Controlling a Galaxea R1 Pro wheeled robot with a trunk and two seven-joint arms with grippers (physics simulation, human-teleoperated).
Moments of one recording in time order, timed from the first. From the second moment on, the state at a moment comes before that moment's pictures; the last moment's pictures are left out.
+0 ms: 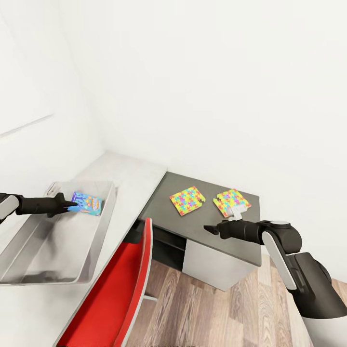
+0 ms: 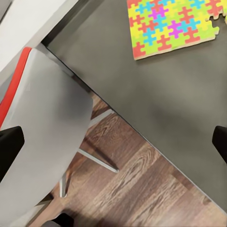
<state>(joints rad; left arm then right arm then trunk) -1.31 0.61 -0.71 -0.19 1.08 0.86 -0.71 -0.56 -0.21 0.14 -1.61 -0.27 1.03 0.41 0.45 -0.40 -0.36</state>
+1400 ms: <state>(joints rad) -1.36 0.62 -0.71 -0.19 1.08 0.86 -0.63 -0.56 -0.21 0.14 -1.61 -0.27 1.03 0.41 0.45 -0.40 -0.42</state>
